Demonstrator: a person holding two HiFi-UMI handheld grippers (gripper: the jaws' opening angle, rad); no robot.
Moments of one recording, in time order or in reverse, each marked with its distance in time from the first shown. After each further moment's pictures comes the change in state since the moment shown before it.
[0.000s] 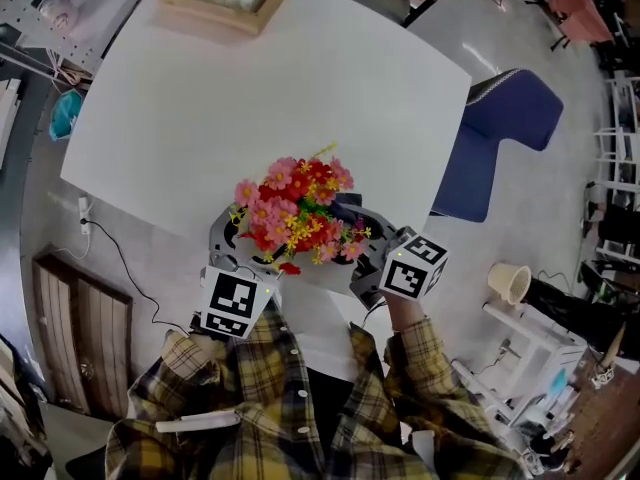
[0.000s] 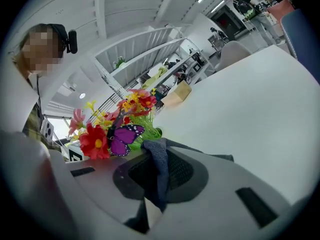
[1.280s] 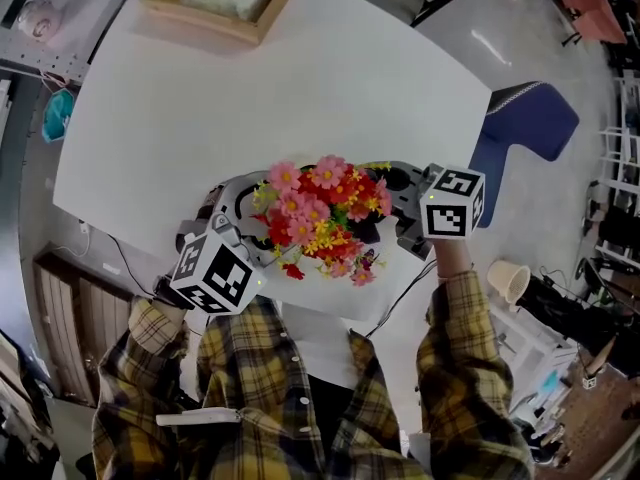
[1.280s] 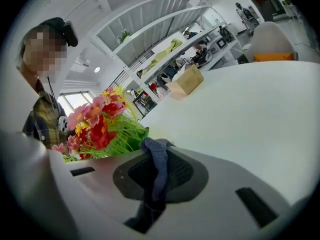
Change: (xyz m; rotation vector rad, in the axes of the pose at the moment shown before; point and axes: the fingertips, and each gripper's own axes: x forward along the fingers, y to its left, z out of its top) left arm 0.060 0.040 0.026 0.412 0.138 -0.370; right arm 0.061 -0.067 0.077 -0.165 0.354 0.174
